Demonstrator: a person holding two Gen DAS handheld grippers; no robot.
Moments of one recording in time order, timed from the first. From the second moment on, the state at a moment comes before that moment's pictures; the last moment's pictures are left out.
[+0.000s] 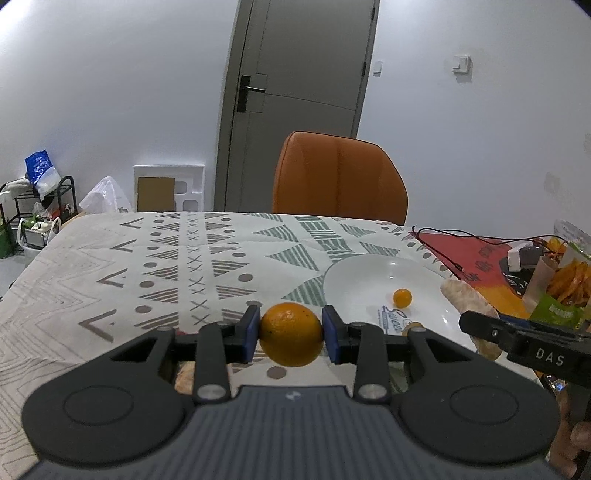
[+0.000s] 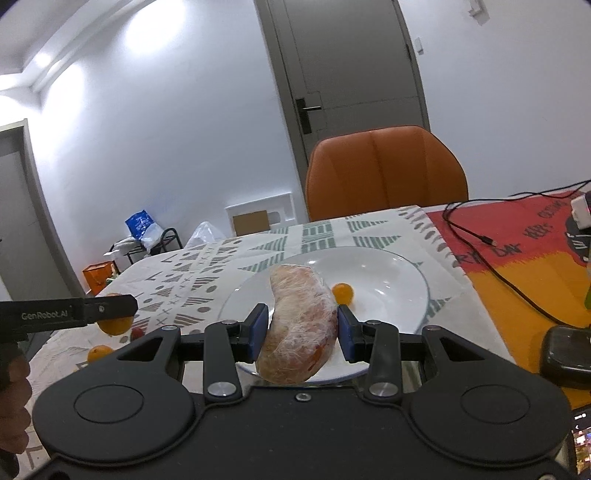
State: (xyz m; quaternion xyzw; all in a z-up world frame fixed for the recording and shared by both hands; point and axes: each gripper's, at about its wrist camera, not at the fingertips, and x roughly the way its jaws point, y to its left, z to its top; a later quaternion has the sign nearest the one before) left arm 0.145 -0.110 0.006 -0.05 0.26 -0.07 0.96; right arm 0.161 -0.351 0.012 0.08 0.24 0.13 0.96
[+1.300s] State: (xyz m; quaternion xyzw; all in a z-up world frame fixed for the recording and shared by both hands) left arm 0.173 -0.179 0.026 -0.01 0.24 -0.11 0.96; right arm 0.153 -0.399 0.011 0.11 0.24 0.07 0.96
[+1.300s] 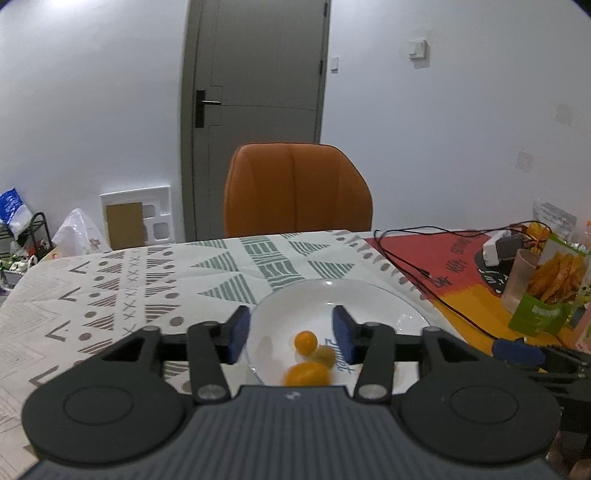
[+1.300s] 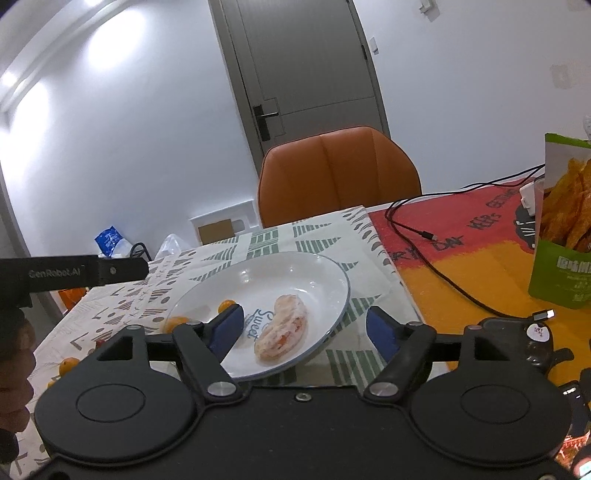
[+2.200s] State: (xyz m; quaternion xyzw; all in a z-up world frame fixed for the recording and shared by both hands) left arm 0.102 -0.073 0.057 -0.03 0.22 0.01 0.97; right arm 0.136 -0.338 0.035 0.12 0.26 0.14 0.95
